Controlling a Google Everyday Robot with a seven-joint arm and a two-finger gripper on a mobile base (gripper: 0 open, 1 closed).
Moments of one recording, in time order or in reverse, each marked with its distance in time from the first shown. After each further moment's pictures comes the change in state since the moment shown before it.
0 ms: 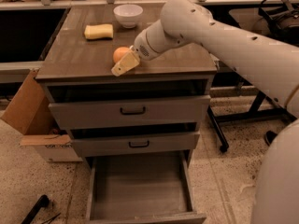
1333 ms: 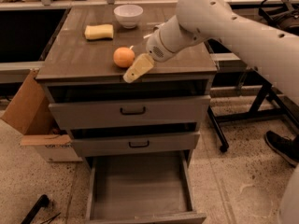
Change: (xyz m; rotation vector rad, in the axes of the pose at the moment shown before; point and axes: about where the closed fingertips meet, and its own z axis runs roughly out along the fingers) arm 0.028 0.008 -0.047 -0.041 0.078 -0.036
